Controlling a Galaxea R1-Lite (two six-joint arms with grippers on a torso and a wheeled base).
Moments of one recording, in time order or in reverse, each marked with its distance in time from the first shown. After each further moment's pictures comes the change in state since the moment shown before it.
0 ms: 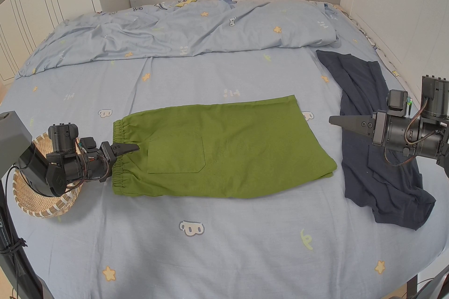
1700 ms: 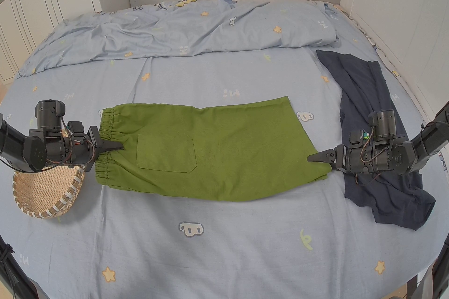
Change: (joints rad) left arm 0.021 -0.198 -0.127 0.446 0.008 0.093; right arm -0.086 0.493 -0.177 0.094 -0.002 -0.002
